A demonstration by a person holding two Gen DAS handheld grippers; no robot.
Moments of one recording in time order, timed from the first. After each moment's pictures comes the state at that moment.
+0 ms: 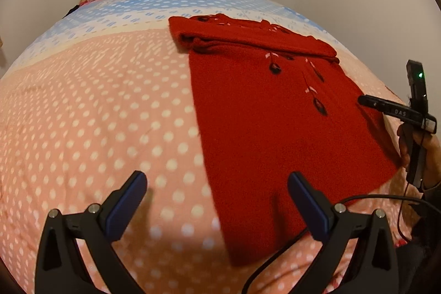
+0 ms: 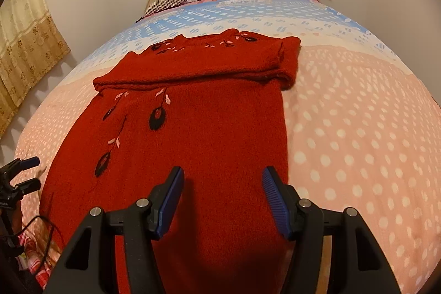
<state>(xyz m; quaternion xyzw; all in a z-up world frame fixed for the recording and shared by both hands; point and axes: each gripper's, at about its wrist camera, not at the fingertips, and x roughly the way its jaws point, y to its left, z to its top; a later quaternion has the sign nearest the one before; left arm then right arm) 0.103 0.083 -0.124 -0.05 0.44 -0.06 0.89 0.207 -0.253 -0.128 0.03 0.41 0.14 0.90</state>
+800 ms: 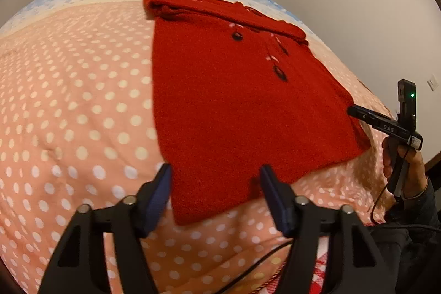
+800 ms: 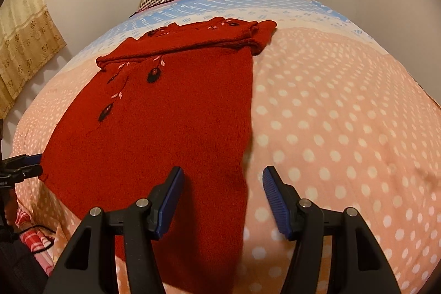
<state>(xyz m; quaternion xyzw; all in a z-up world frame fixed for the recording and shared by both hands) 0.079 0.058 -0.145 -0.10 0.47 -0.13 0.87 0.137 -0.284 -0.136 0.02 0.42 0.12 0.90</state>
